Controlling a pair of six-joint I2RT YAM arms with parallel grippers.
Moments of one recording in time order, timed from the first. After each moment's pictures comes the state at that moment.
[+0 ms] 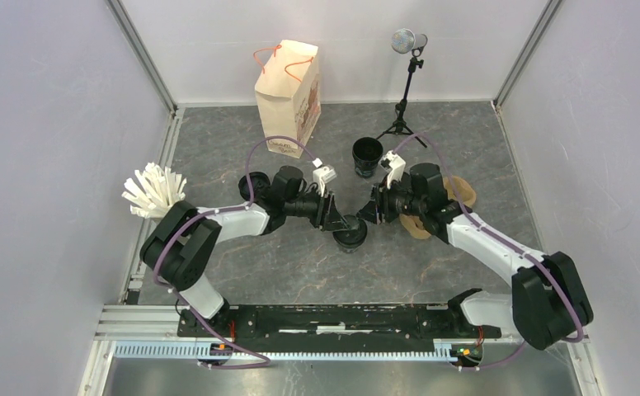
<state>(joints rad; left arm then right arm) -0.62 1.64 0.76 0.34 0.73 -0.33 0.44 1.24 0.67 0.03 -0.54 0.23</state>
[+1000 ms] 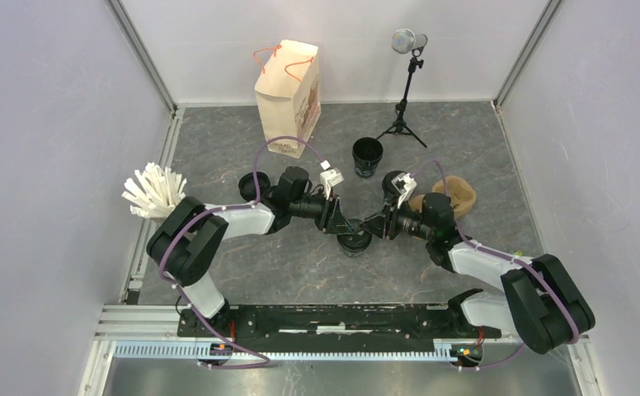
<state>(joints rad) -0.64 1.70 0.80 0.35 0.80 -0.27 0.41 1.24 0.32 0.58 -0.61 0.37</state>
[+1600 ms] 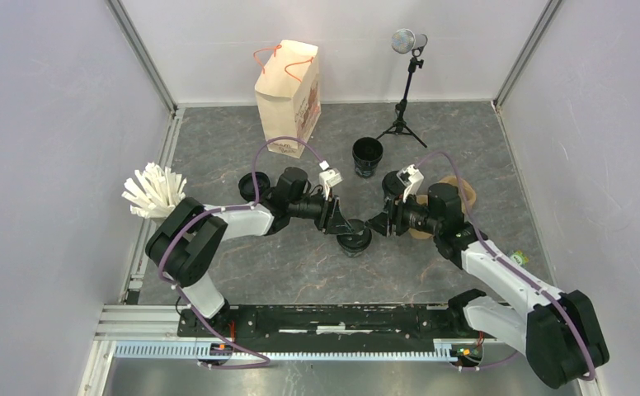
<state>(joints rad) -0.64 1.69 0.78 0.37 0.79 -0.27 0.39 1.04 0.47 0.14 -0.57 0.33</state>
